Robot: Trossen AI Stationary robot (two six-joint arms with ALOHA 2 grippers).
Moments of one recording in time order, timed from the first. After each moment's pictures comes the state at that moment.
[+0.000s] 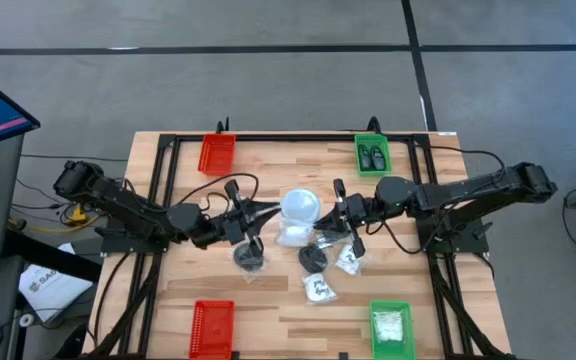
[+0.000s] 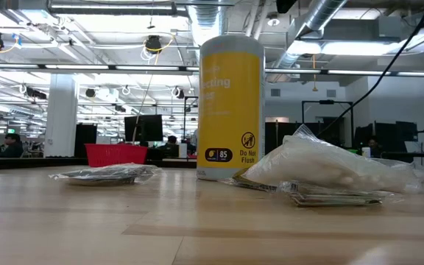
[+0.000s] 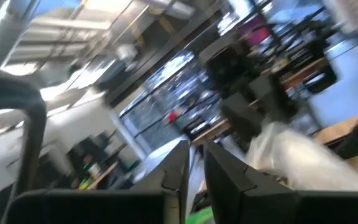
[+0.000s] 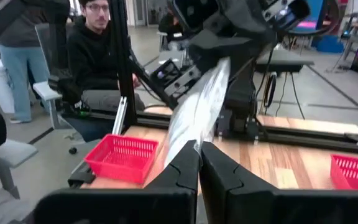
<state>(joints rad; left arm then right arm) -0.32 1.34 0.76 0.88 -0.64 0.79 0.14 1.19 0.83 0.24 -0.10 -0.01</state>
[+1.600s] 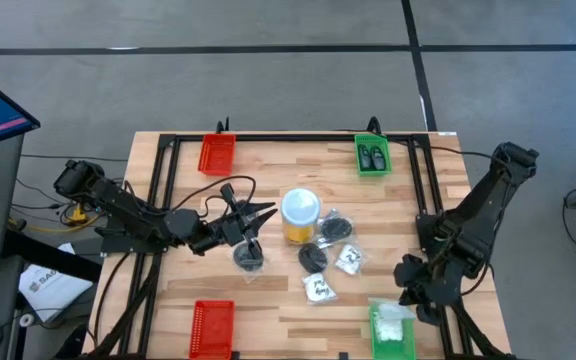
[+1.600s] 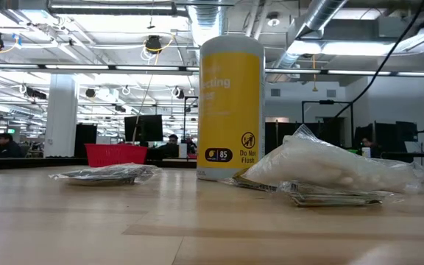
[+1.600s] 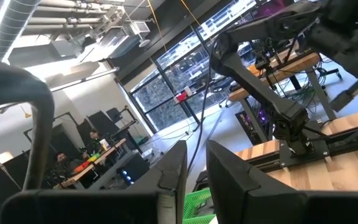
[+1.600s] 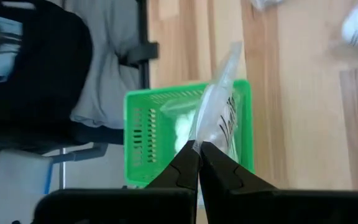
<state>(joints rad) -0.39 1.34 0.76 0.87 -0.78 0.75 0.96 1.09 0.83 -0.69 0.11 1.07</state>
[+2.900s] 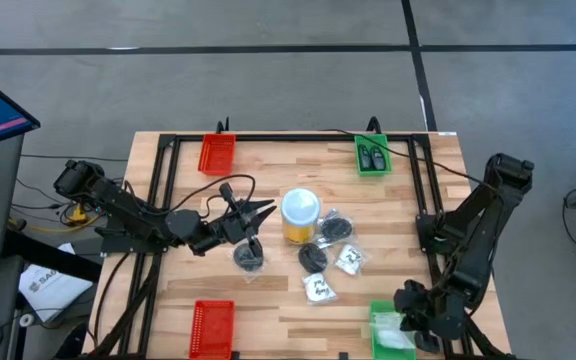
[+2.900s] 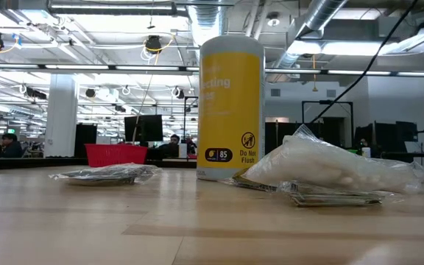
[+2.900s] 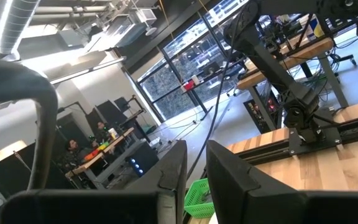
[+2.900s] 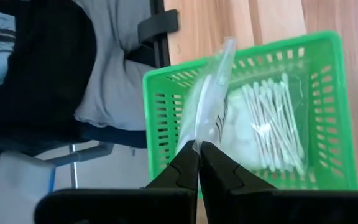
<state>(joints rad) -0.39 1.34 0.76 0.85 -0.84 0.75 1.11 1.32 0.83 -0.48 0.16 1.26</state>
